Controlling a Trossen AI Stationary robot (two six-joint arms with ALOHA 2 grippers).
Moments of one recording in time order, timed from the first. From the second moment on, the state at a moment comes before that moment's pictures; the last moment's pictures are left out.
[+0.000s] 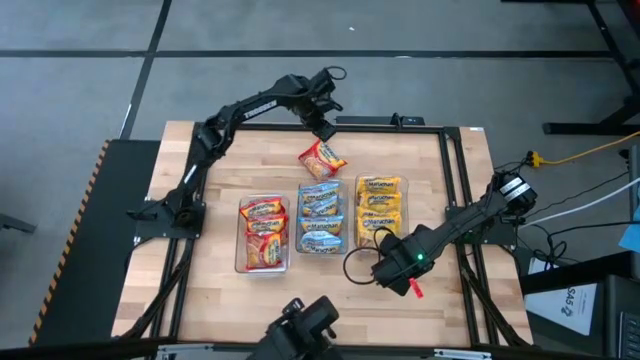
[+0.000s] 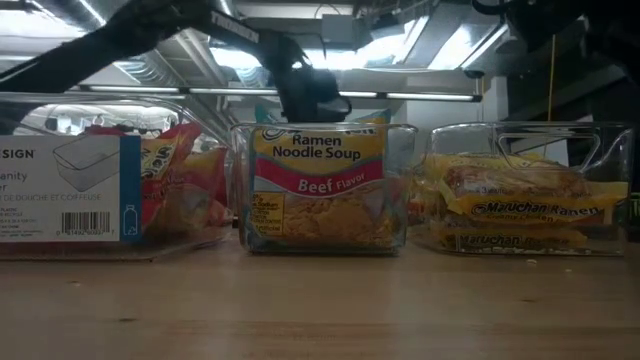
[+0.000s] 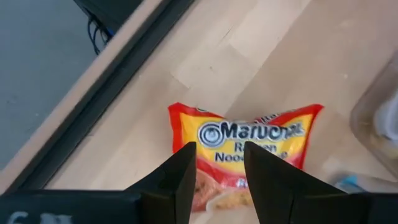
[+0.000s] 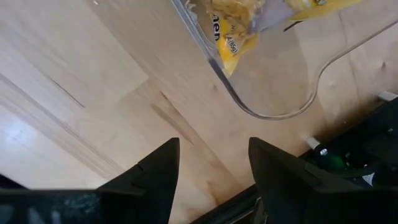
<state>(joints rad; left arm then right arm) 0.65 2.28 2.18 -1.10 0.20 -0.10 0.55 1.70 1.35 -1.38 -0.05 1.13</state>
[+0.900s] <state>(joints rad) 0.59 2.45 2.17 -1.17 0.24 -0.07 0.57 1.70 1.35 -1.37 -0.06 1.12</state>
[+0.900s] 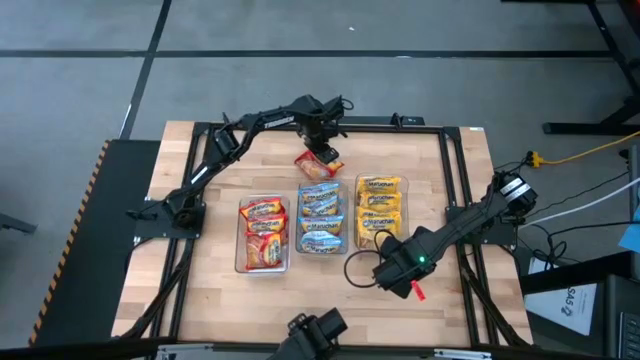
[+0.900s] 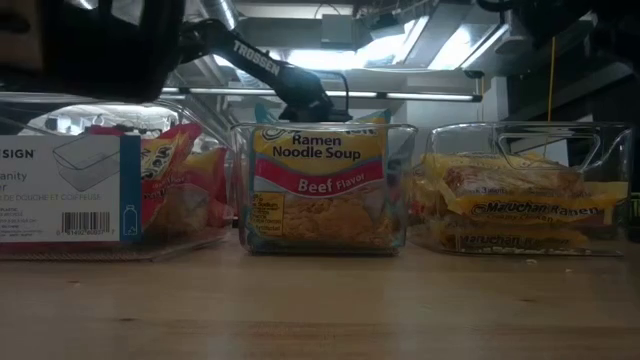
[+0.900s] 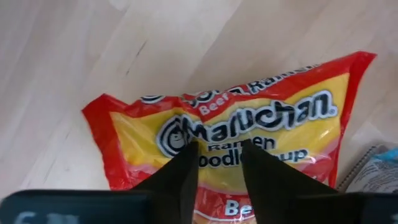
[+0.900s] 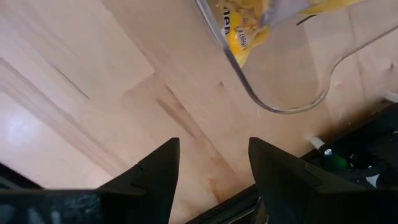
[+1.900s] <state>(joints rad) 0.45 2.14 2.32 -1.54 0.19 -0.08 0.69 1.70 1.35 -1.25 0.01 1.12</state>
